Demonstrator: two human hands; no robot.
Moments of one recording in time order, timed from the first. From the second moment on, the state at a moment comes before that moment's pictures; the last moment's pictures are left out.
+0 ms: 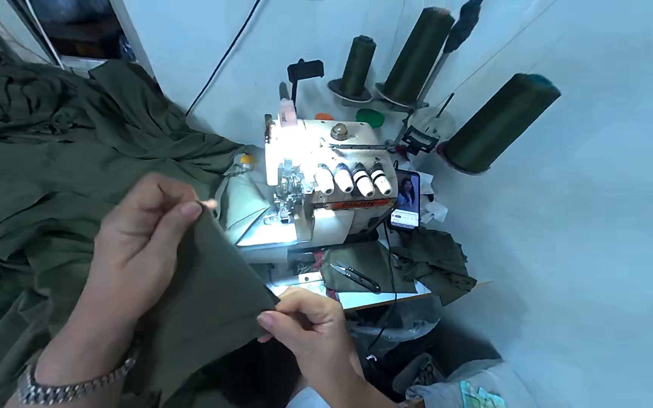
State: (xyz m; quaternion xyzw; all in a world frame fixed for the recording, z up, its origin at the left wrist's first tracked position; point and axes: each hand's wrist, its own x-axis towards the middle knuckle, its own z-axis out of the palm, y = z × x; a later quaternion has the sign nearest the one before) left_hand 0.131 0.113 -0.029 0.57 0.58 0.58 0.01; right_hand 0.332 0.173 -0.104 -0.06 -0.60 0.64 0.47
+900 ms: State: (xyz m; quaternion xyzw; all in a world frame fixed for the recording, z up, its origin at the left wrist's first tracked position) left_hand 0.204 0.177 -0.129 0.54 0.74 0.28 -0.28; right_hand 0.350 0.174 -0.161 -0.28 -0.53 0.69 0.40
